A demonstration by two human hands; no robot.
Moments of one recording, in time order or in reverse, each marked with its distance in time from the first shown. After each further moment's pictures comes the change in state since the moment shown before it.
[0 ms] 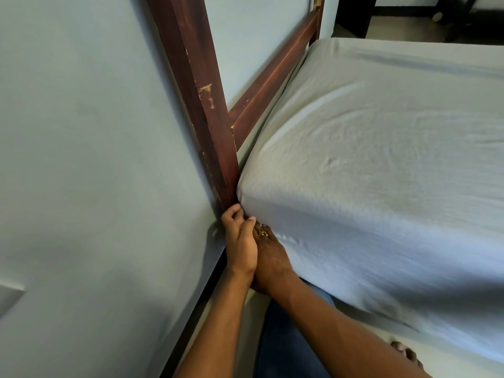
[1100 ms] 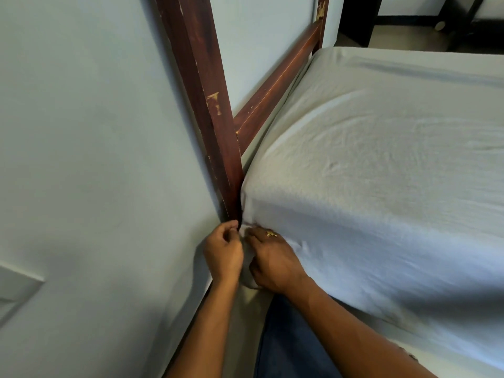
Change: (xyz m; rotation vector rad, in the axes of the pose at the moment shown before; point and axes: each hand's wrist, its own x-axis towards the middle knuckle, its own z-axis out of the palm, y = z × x) left_hand 0.012 -0.012 -0.037 0.437 0.277 0.081; right_hand -0.011 0.014 -0.013 0.281 0.138 -0.064
